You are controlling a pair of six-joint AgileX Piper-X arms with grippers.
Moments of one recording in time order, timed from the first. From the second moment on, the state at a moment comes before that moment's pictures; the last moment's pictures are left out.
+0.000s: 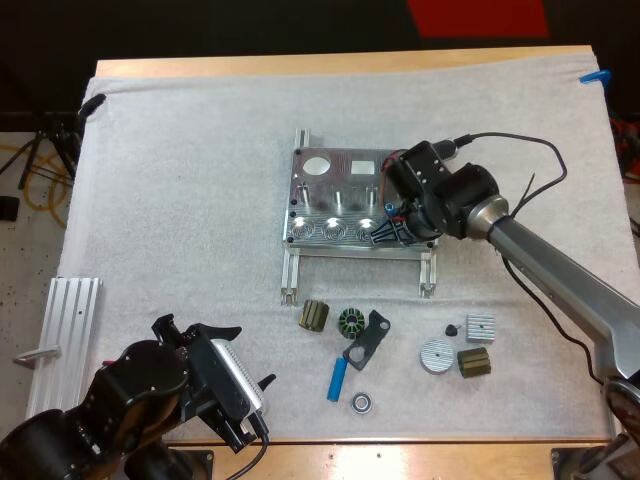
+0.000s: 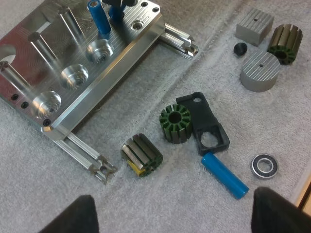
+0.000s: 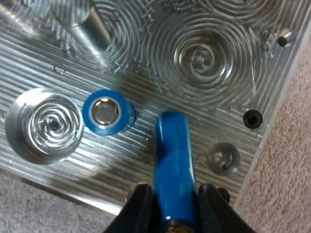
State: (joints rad) left arm -0.80 0.51 -0.87 1.20 0.02 -1.62; right arm 0.62 1.74 -1.36 0.93 0.15 -1.65
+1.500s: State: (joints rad) left arm -0.80 0.51 -0.87 1.20 0.02 -1.62; right arm 0.62 1.72 -1.39 0.92 0.17 -1.70
